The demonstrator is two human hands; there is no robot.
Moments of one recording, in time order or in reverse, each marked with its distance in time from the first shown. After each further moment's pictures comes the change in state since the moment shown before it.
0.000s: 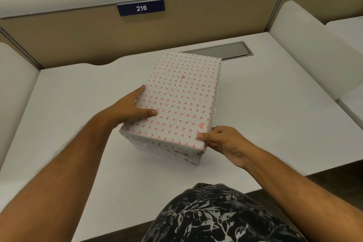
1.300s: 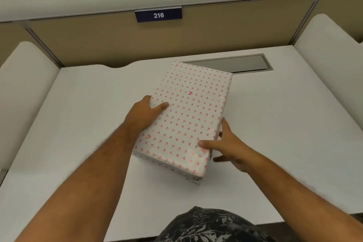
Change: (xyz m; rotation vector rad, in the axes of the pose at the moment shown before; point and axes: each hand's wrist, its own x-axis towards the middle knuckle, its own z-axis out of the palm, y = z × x) left_hand 0.030 0.034 0.028 -0.057 0.286 -0.166; right_hand 0.051 -0.046 -0.016 -0.343 -0.091 -0.040
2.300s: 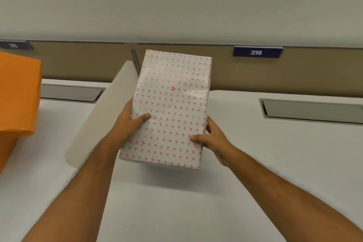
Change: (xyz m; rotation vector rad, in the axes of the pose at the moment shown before) left_hand 0.043 -0.296 -0.265 -0.546 0.312 0.120; right_hand 0.162 -0.146 0.339 -0.011 -0.173 -0.260
